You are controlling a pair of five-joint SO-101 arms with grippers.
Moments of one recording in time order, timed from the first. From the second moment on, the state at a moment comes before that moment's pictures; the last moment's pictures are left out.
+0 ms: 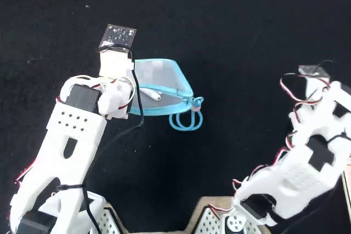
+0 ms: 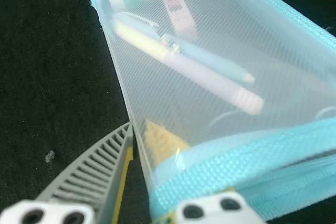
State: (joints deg) left arm 12.0 -26.8 28.3 71.7 1.7; right arm 43.9 18.1 9.2 70.8 45.8
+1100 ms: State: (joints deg) left arm 12.0 -26.8 28.3 71.7 1.7; right arm 14.3 -63.7 9.1 96.3 12.6
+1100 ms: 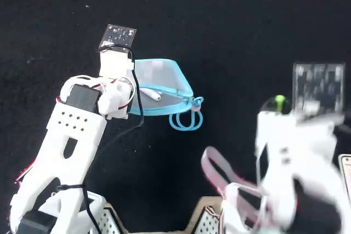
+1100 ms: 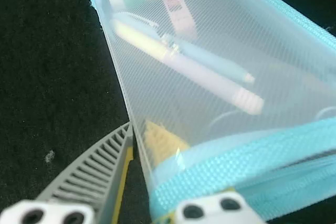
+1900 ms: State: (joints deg) left arm 12.0 -26.8 28.3 71.7 1.7; right arm -23.2 -78.0 27.9 65.1 -1.8
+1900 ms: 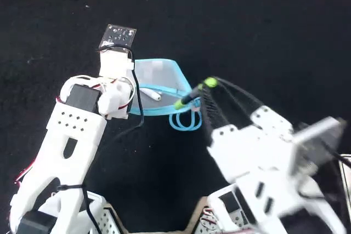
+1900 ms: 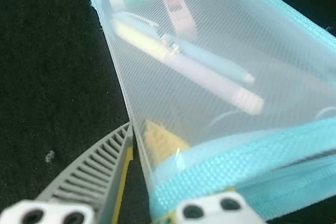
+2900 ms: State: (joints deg) left arm 12.0 -26.8 28.3 71.7 1.7; right arm -24.2 -97.5 58.6 53.5 1.8
